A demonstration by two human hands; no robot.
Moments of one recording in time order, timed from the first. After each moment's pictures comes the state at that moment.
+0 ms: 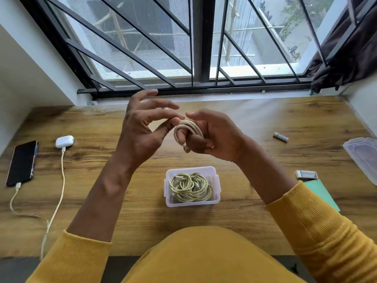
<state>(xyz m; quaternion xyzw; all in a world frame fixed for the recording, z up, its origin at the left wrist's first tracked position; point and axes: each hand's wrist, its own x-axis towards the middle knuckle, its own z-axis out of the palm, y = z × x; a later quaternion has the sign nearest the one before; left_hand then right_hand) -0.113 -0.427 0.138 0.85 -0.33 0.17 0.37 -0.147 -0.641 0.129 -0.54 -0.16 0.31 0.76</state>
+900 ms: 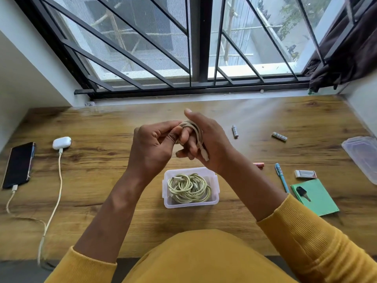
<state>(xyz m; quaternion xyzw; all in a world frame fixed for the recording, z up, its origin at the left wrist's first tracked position) -0.151 -0.451 0.124 0.81 -0.25 0.06 0.53 -0.167 -0.612 0.127 -0.51 0.04 0.15 0.85</state>
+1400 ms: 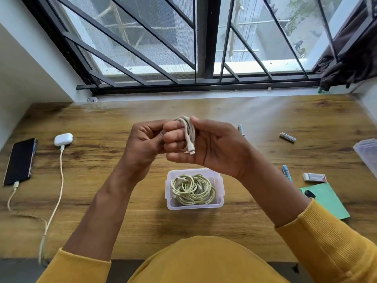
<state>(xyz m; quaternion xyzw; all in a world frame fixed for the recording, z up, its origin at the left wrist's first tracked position) -0.132 -0.433 0.113 0.65 -0.16 -0.12 0.73 -0.170 -0.624 0.131 -0.33 -0.07 0.32 0.88</state>
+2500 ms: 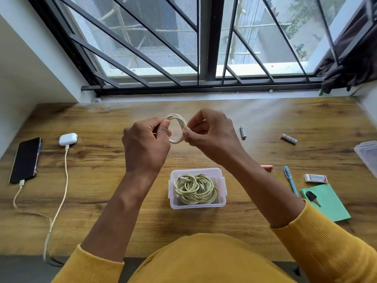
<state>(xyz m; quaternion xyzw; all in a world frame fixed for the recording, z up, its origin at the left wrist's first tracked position) -0.137 -0.438 0.119 0.90 -0.07 0.19 0.39 -0.162 -0.610 0.124 -0.83 0.07 -0.06 0.55</state>
